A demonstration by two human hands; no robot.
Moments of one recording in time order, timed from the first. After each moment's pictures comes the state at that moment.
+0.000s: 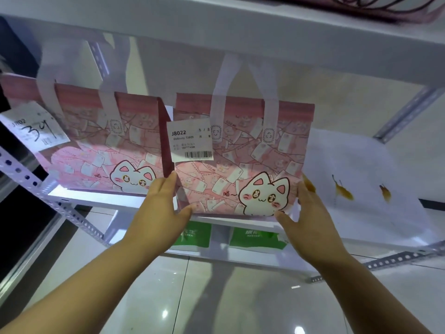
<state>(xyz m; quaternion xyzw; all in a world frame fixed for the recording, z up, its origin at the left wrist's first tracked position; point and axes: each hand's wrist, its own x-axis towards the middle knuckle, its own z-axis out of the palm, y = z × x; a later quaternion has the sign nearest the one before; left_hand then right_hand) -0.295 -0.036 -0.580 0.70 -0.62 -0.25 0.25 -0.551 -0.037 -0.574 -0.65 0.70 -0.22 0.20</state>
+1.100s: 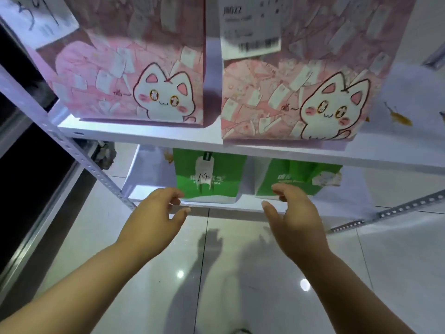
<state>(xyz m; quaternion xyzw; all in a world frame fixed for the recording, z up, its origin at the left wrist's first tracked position) -0.204 0.049 -0.713 0.70 -0.63 -0.29 0.19 -0.445 0.054 -0.703 -0.62 0.72 -0.22 0.22</state>
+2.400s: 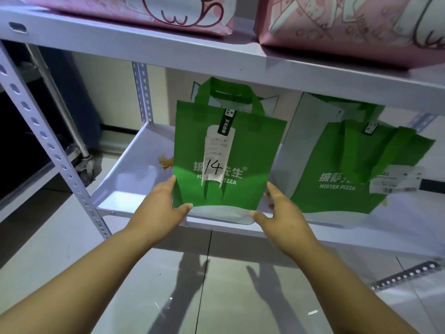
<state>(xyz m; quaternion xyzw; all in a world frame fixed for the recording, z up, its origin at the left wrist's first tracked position) -0.185 -0.034 -0.949 0.69 -0.64 -0.22 0.25 -0.423 -0.022 -0.922 -0.66 0.67 -0.21 0.28</state>
